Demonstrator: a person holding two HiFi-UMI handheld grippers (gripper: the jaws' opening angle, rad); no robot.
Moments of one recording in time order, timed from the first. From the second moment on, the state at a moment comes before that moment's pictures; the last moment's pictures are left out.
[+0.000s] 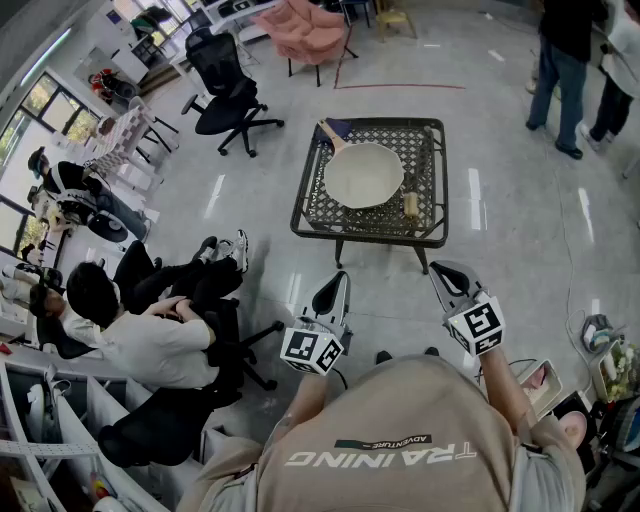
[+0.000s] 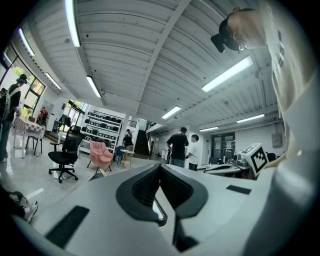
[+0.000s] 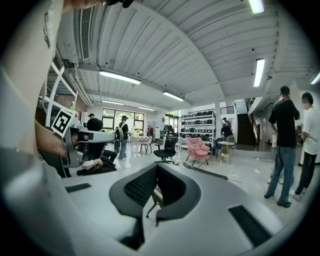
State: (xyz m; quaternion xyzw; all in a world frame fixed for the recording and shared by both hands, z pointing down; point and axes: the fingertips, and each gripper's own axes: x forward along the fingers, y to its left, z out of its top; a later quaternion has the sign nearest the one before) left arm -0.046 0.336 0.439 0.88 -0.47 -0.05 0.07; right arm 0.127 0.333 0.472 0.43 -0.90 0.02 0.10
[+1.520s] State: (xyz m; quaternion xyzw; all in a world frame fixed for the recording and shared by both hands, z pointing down) left arm -0.115 0.321 0.484 0.90 -0.43 0.01 0.07; right arm 0.067 0.327 0.495 0.46 -0.88 0.05 0.08
